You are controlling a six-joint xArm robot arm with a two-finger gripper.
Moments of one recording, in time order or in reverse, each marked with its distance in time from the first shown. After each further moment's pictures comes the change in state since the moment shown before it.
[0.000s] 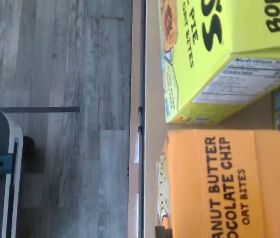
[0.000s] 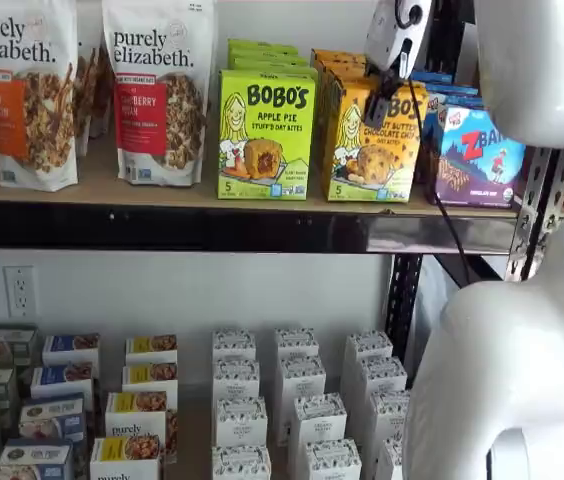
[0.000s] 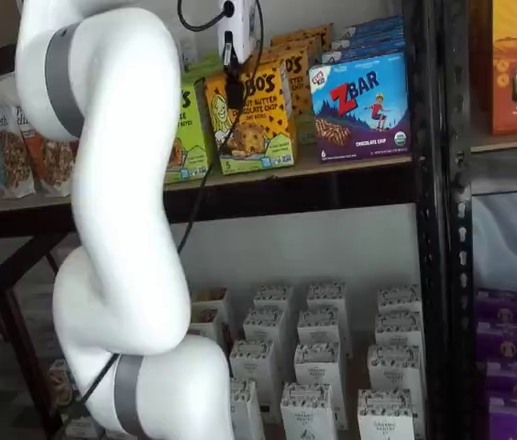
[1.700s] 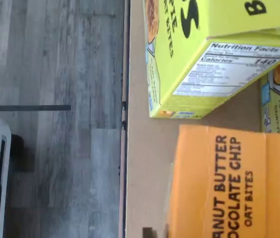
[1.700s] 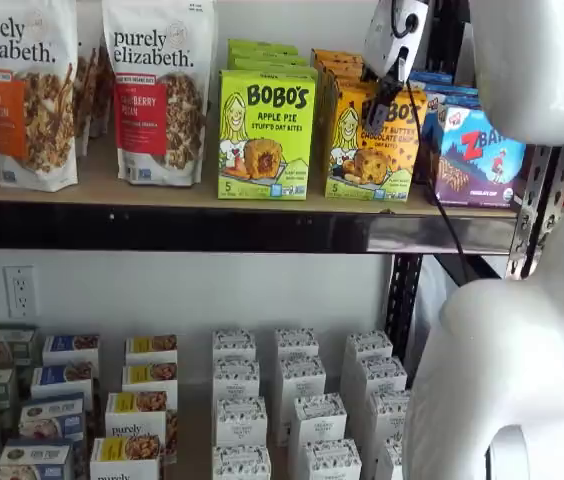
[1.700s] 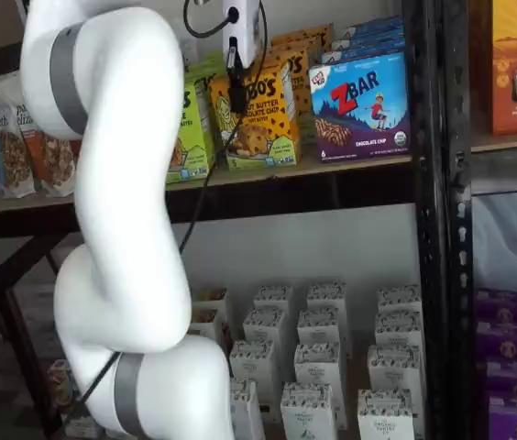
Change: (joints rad) arm -0.003 0.023 0.010 0.000 -0.046 -0.010
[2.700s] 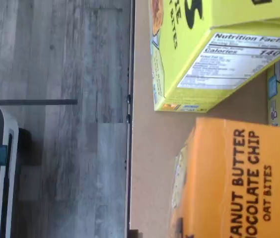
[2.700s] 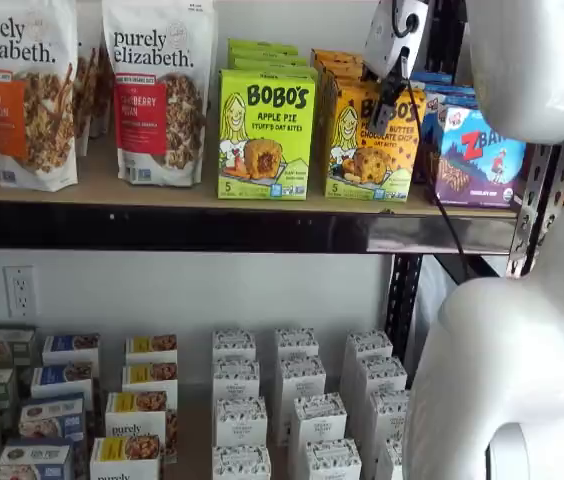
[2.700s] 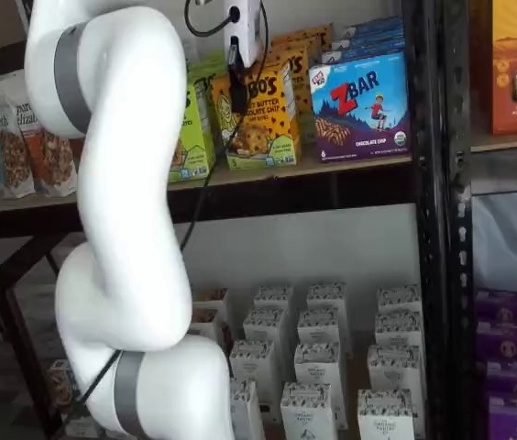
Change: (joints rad) arm 0.003 0.020 -0.025 -0.019 0.027 0.001
